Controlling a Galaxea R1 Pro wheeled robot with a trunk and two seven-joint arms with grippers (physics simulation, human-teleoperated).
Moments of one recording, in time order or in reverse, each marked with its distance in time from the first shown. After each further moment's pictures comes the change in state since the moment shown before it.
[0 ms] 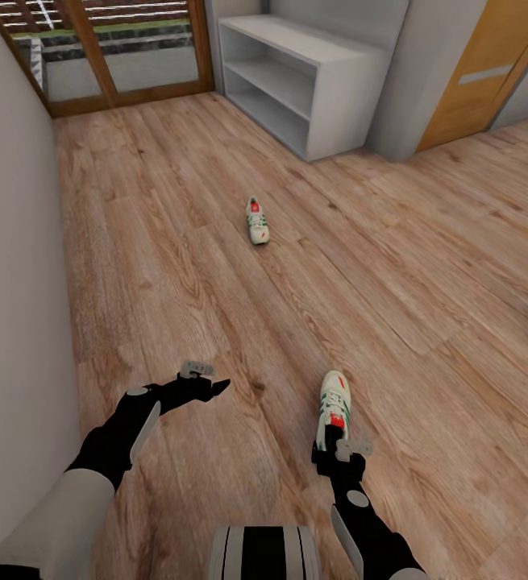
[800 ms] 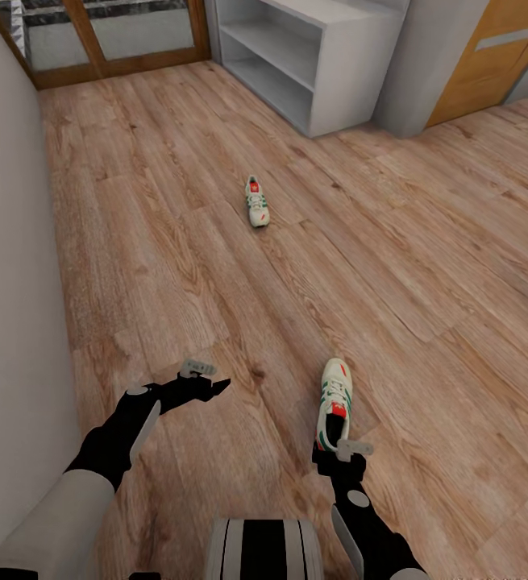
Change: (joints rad) left arm 0.006 0.000 -0.002 -0.021 -0.002 0.015 -0.001; right arm 0.000 -0.002 -0.001 0.000 -0.003 -0.001 -0.002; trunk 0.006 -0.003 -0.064
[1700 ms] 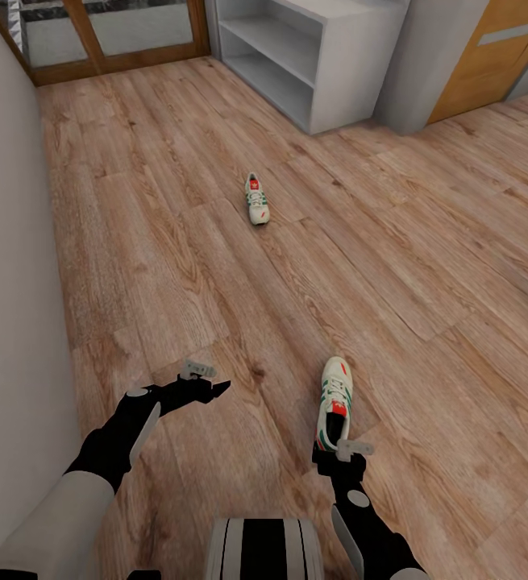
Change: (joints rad) left arm 0.005 0.000 0.000 0.006 -0.001 -0.001 -0.003; right arm 0.000 0.000 0.000 0.000 0.000 0.000 0.000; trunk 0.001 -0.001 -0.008
